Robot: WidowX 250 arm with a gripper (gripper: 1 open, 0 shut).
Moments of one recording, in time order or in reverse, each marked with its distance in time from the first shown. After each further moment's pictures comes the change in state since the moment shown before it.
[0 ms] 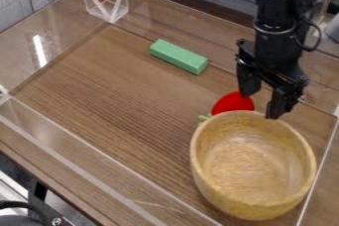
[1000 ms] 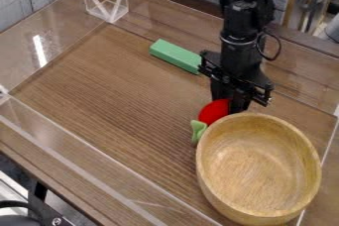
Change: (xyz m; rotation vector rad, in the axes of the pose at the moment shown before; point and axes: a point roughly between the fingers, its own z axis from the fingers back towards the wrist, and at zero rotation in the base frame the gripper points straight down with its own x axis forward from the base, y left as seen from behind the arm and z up) arm -0.019 0.011 -0.016 0.013 0.059 0.168
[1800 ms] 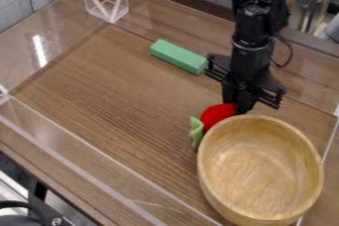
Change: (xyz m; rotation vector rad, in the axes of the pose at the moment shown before) arm 0.002 -0.012 -0.001 0.030 -0.009 0.072
